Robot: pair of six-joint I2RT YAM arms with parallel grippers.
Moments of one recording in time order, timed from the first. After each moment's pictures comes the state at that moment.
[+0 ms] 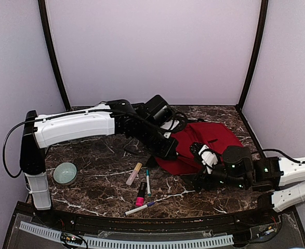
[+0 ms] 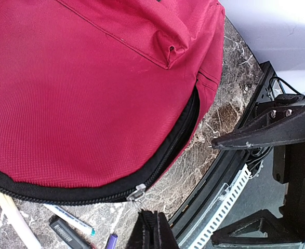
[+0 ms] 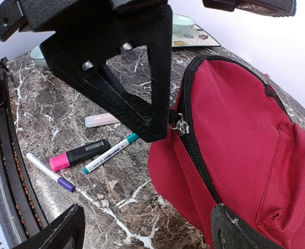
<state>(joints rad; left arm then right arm) -1.09 1.92 1.80 -0.84 0.19 -0.49 1.26 0.93 0.56 -0.14 0.32 0.10</state>
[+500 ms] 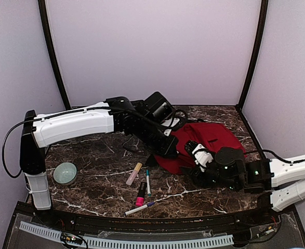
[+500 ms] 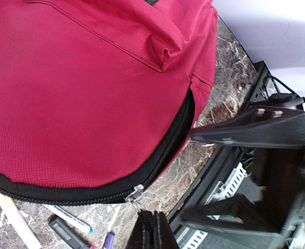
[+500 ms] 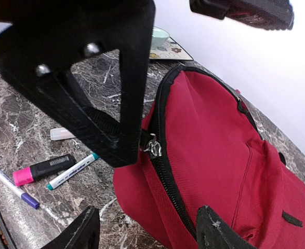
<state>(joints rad) -1.09 1.92 1.83 -0.86 0.21 -0.48 1.26 1.01 0.54 0.04 0.47 -0.03</state>
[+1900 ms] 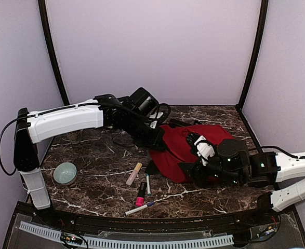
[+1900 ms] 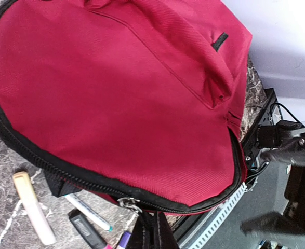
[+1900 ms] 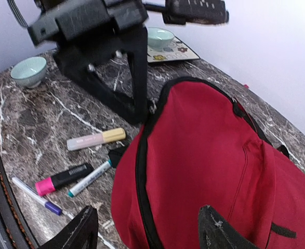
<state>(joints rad) -0.97 1.84 1.70 -0.81 0.25 -0.53 1.27 1.01 0.64 -0.10 0.44 0.08</state>
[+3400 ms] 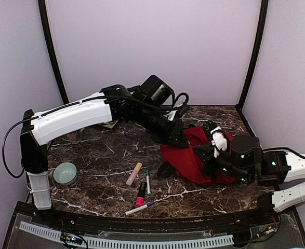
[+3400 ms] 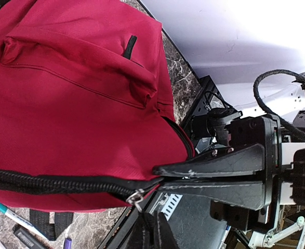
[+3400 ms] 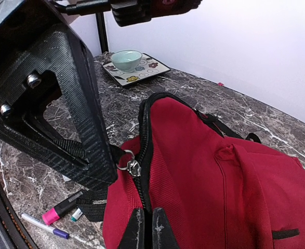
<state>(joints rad) -1.06 1.94 1.98 -0.84 0.41 -0.58 1.27 0.92 0.66 -0.14 0.57 0.24</state>
